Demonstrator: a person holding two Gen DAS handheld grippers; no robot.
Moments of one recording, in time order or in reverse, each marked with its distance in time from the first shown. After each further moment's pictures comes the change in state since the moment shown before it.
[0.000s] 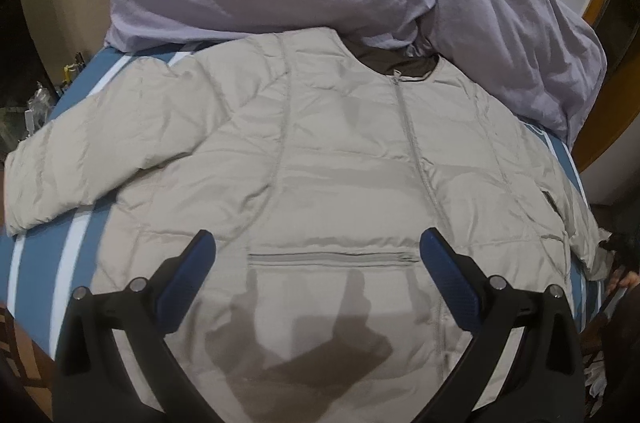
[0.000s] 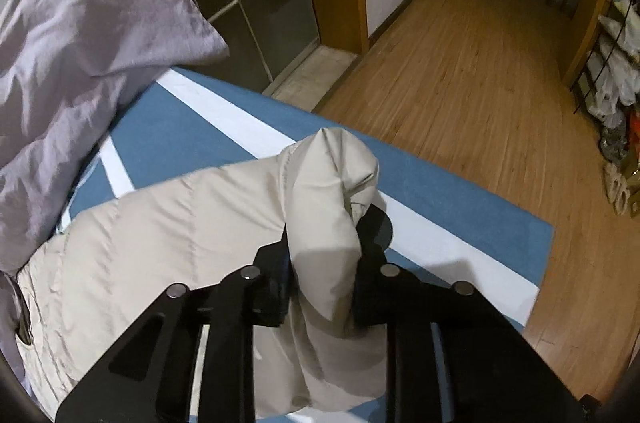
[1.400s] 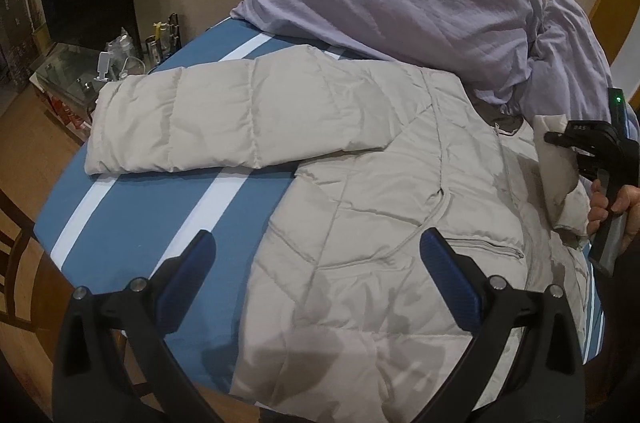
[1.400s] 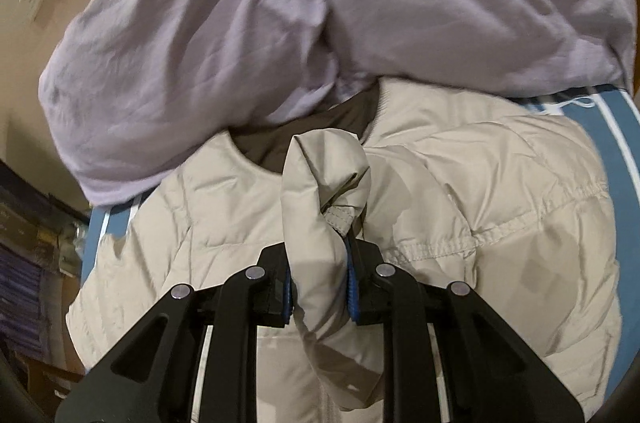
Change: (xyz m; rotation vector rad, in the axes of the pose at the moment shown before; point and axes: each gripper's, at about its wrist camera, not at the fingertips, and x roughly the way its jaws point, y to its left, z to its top) left arm -0.059 0.146 -0.038 -0.242 -0.073 0.118; right arm -0.118 0.414 -0.210 -0.701 0.195 0.568
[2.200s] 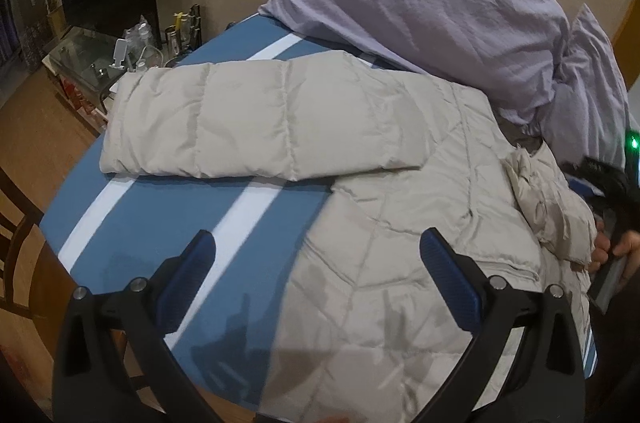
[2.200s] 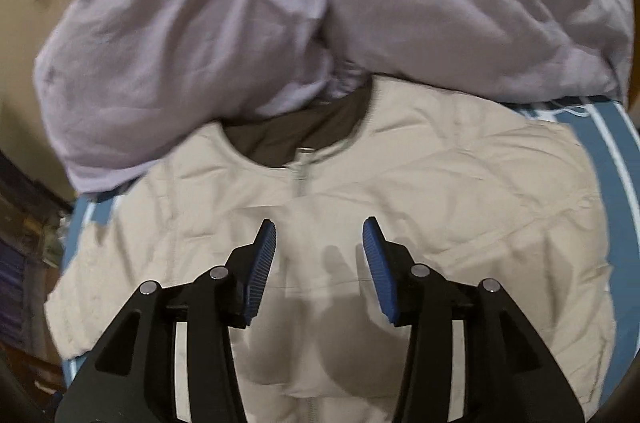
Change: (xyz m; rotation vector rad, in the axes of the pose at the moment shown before) left arm 0.009 0.033 0.016 -0.068 0.001 0.033; right arm 0.002 -0.010 -0.005 -0.041 -0.025 -0.076
